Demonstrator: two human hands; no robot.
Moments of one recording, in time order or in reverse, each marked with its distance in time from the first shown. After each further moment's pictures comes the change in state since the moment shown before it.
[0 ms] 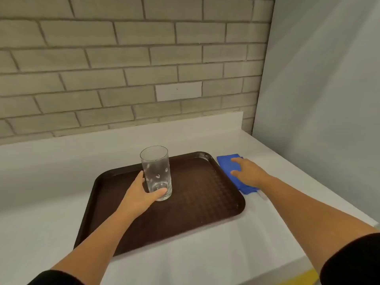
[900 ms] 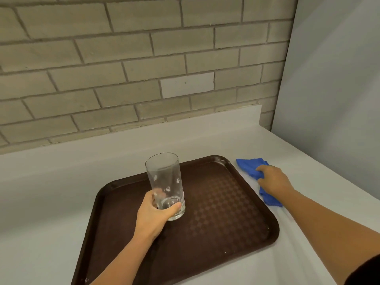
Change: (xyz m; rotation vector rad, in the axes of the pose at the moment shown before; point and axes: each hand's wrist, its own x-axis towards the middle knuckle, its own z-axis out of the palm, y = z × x) left_hand 0.044 -0.033 0.032 -0.284 0.148 -0.040; right_hand 0.073 0.030 0.034 -0.053 0.237 0.167
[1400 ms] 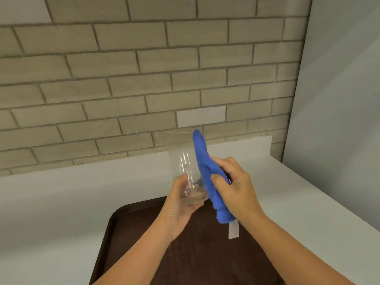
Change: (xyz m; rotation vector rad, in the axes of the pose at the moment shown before) left_hand 0.007 0.124 0.007 -0.761 -0.441 -0.073; right_hand -0.092 -0.159 -0.071 0.953 0.142 -0.639
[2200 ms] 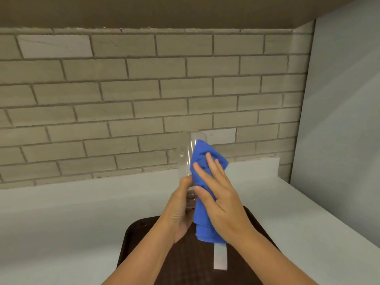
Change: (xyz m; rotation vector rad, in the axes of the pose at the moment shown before) left_hand -0.038 0.058 0.008 0.015 -0.098 0.134; right_hand -0.003 -0.042 0.047 -0.174 -0.146 -0.254
